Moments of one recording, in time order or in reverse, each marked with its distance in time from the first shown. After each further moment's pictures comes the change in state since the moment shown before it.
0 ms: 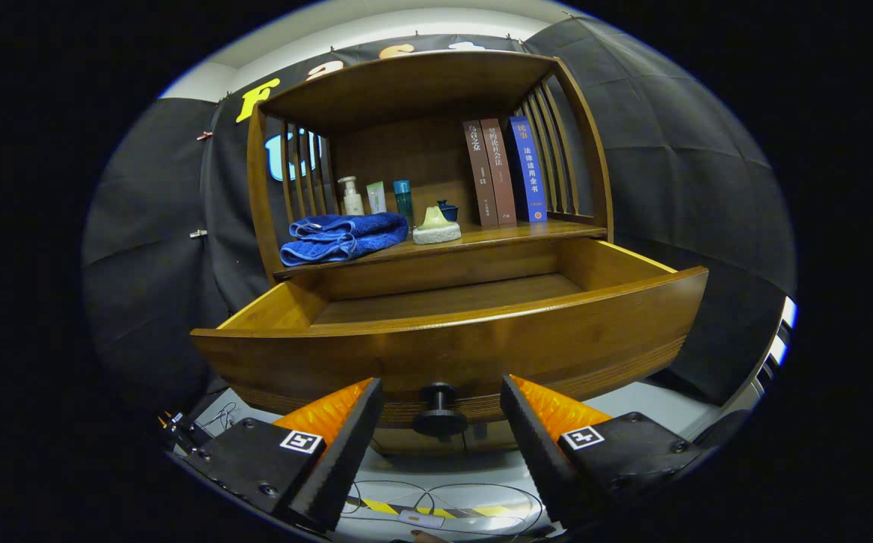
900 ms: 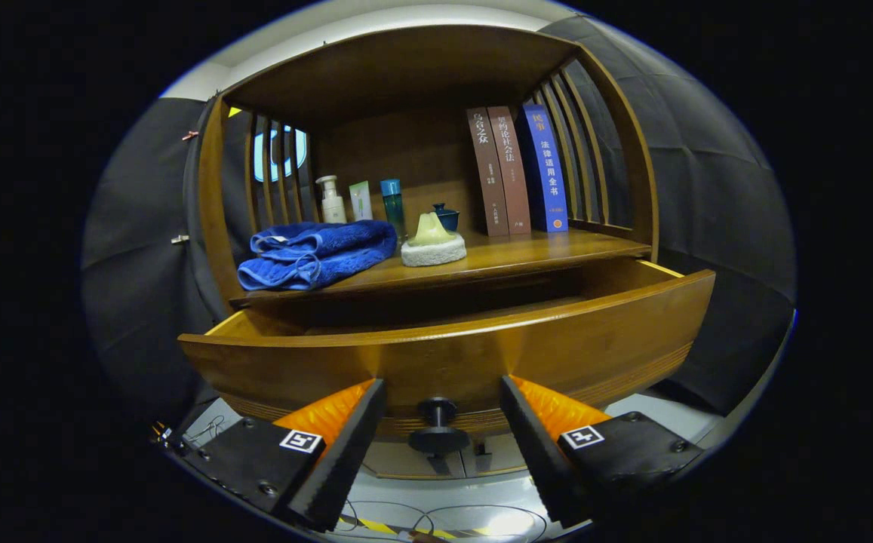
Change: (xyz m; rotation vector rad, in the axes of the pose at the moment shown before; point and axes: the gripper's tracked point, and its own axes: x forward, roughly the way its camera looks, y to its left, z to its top) arm 0.107 0.003 0.040 0.001 -0.021 -0.020
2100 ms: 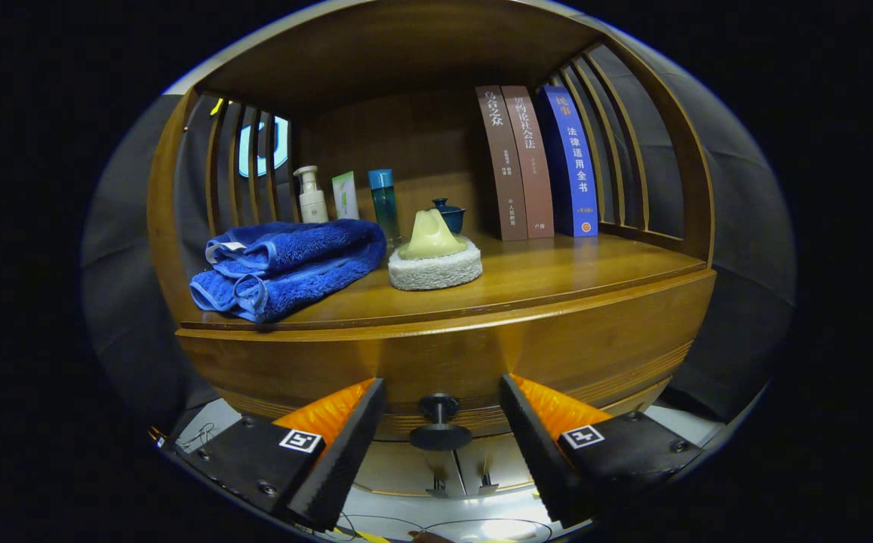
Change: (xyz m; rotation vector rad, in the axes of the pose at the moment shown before) arm 0.073 0.007 0.014 -0.009 0.028 -0.016
